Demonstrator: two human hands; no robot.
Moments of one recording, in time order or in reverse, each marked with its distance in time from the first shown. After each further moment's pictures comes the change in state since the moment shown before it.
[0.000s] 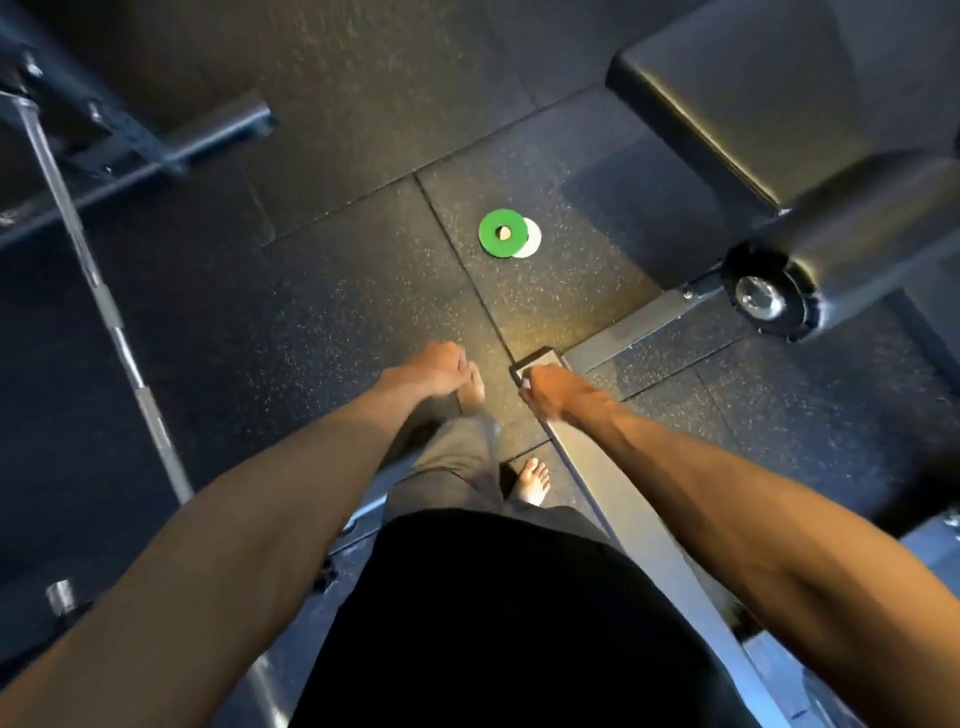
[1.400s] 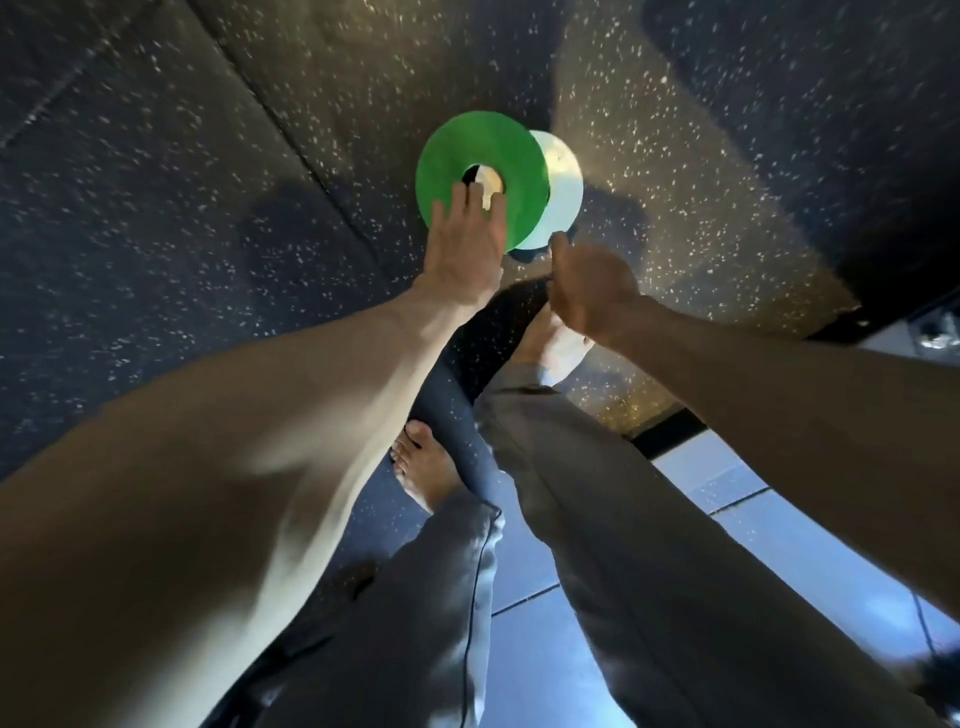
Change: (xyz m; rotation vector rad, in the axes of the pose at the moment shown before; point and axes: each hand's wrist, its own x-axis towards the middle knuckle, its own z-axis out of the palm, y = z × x) left_hand 0.772 -0.034 0.060 0.418 0.089 0.204; right_hand 0.692 0.235 -0.031 -0.095 0.013 0.177
